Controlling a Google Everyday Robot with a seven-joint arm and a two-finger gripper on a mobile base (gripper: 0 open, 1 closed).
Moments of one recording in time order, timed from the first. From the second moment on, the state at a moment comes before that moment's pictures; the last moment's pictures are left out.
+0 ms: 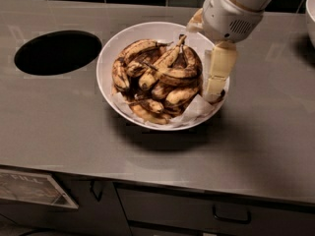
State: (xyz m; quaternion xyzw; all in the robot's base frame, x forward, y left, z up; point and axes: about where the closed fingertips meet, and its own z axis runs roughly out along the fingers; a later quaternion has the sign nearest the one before) arm 0.517 -0.082 0.959 -0.74 0.65 0.03 0.18
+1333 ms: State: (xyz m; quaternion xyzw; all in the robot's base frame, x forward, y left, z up) arm 0.507 -0.075 0.947 -0.76 0.63 0.05 0.19
